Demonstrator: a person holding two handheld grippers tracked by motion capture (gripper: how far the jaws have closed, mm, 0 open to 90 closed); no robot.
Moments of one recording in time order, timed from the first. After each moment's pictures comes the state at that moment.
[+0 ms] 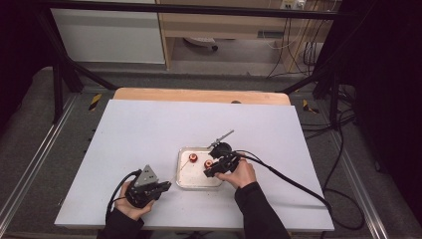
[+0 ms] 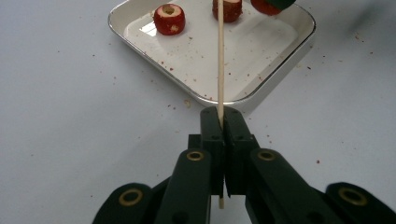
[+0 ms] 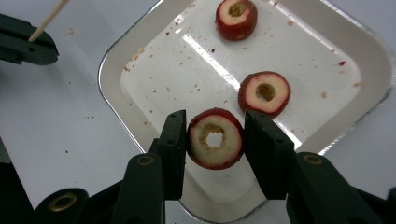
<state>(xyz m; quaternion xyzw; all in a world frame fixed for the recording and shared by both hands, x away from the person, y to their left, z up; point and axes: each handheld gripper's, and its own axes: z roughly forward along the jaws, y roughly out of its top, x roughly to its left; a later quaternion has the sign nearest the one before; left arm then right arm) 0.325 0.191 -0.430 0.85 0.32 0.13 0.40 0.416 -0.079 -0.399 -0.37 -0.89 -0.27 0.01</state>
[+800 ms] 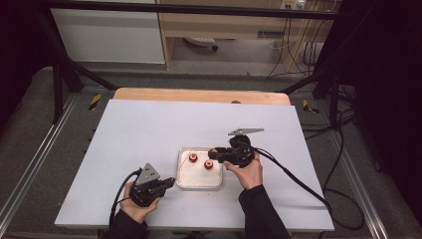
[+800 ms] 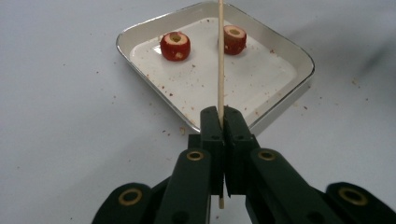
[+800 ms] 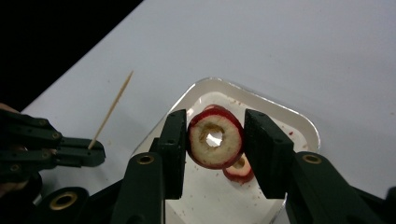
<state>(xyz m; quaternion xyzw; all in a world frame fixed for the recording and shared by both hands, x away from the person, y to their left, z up) 0.326 0.179 -0.428 0.81 0.37 0.14 0.44 0.413 -0.117 -0.379 -0.43 -0.77 -0.46 -0.02</state>
